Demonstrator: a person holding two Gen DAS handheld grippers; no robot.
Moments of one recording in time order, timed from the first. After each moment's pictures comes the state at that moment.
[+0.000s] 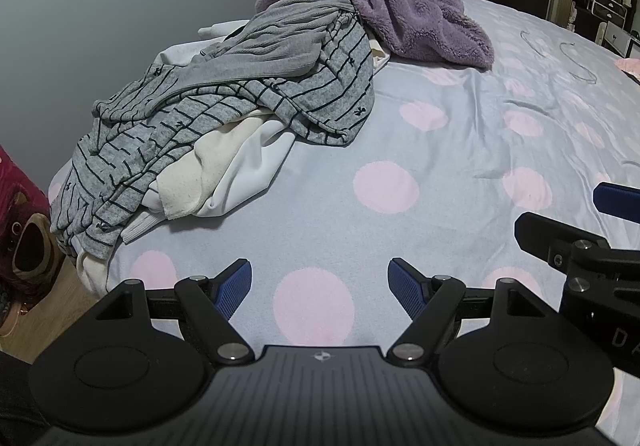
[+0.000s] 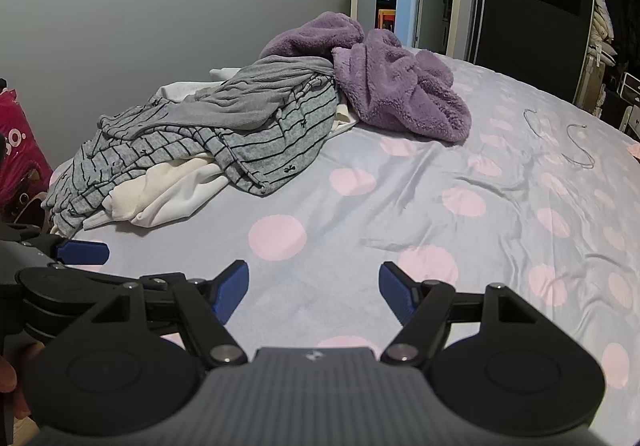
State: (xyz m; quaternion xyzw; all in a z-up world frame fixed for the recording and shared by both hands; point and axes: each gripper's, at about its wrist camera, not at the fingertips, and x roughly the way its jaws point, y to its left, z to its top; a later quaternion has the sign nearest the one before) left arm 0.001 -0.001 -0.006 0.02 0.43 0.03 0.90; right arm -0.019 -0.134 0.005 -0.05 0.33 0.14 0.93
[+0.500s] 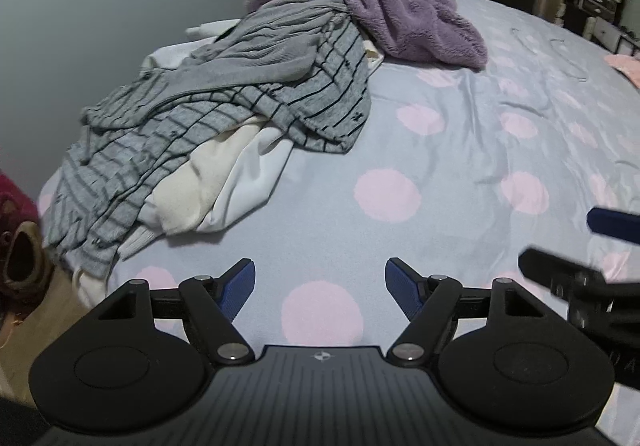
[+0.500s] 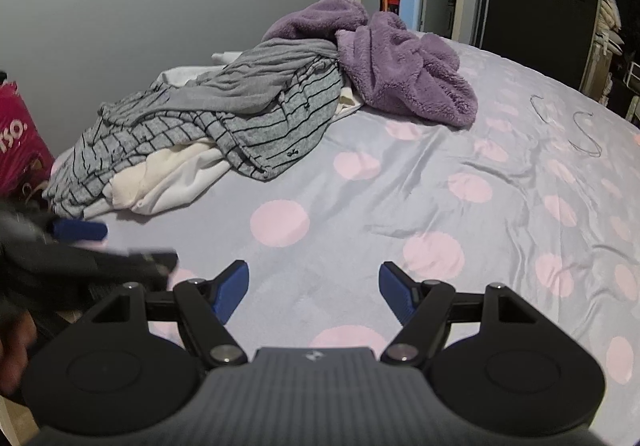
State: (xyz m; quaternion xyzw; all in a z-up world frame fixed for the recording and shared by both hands) left arm 0.020 0.020 0.004 0.02 0.44 0.00 0.90; right arm -0.009 -0.133 0.000 -0.06 0.36 0.15 0.92
